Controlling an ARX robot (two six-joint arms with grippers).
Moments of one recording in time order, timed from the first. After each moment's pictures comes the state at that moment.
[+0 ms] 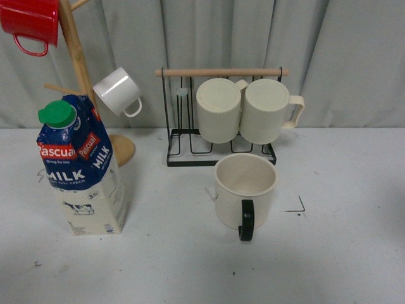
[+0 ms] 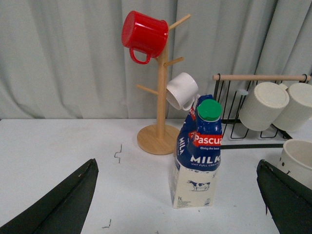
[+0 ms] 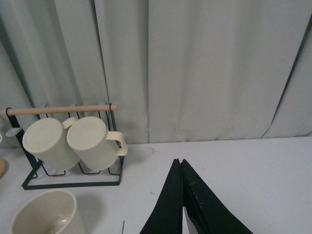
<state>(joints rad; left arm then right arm) 0.00 0.01 0.01 0.00 0.00 -0.01 0.02 1.04 0.28 0.76 0.01 0.01</state>
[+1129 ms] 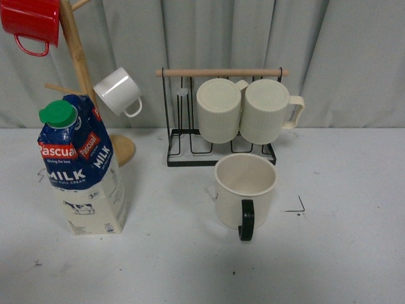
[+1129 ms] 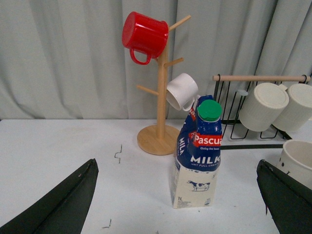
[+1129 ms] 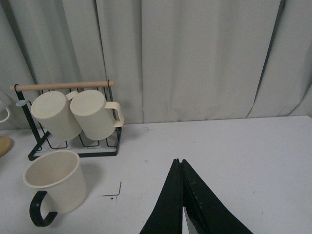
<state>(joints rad) 0.00 0.01 0.01 0.00 0.00 -0.01 0.00 0.44 0.01 0.44 0.00 0.01</state>
